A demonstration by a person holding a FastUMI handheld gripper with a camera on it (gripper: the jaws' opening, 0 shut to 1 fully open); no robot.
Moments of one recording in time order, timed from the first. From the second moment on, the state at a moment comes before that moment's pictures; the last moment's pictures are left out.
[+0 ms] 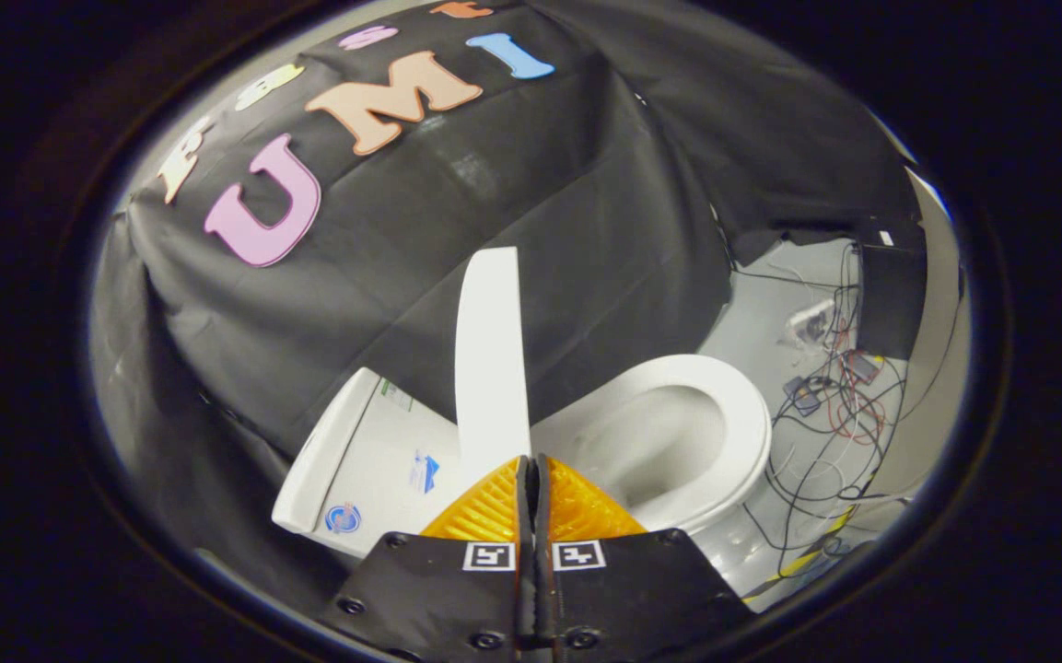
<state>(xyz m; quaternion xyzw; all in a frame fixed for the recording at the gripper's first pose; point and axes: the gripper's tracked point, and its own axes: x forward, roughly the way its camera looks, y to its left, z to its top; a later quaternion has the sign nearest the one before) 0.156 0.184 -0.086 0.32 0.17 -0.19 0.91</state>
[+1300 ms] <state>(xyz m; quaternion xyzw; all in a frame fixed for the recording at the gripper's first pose) 0.182 0.231 -0.046 0.14 0.18 -0.17 0.96</state>
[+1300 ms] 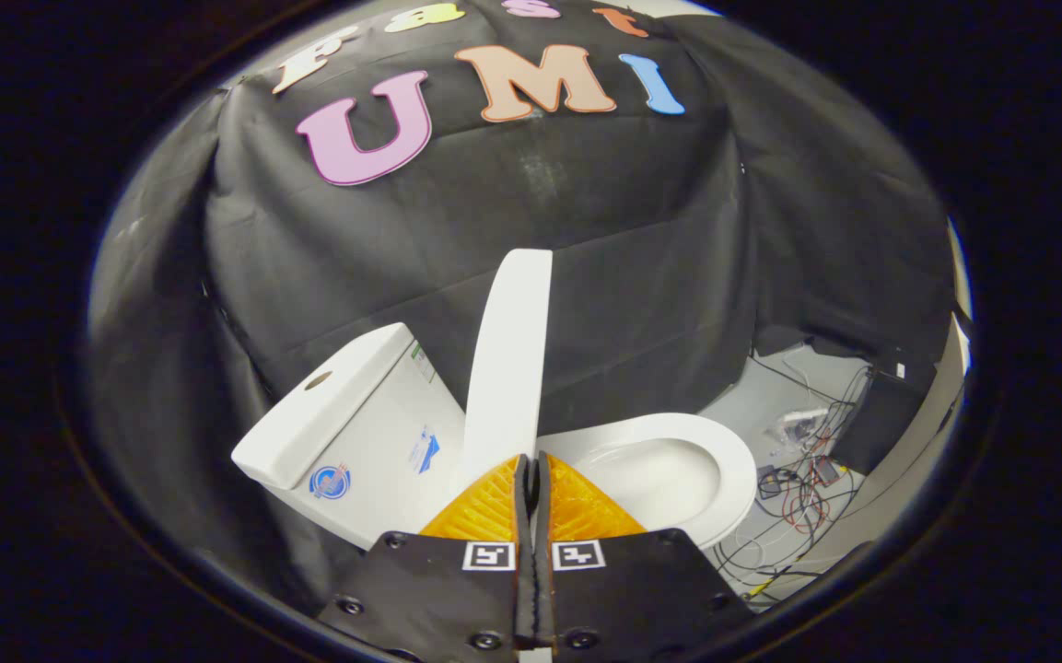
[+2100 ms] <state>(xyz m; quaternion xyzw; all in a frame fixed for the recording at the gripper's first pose) 0.204 0.279 -0.031 0.10 0.18 -0.12 0.97</state>
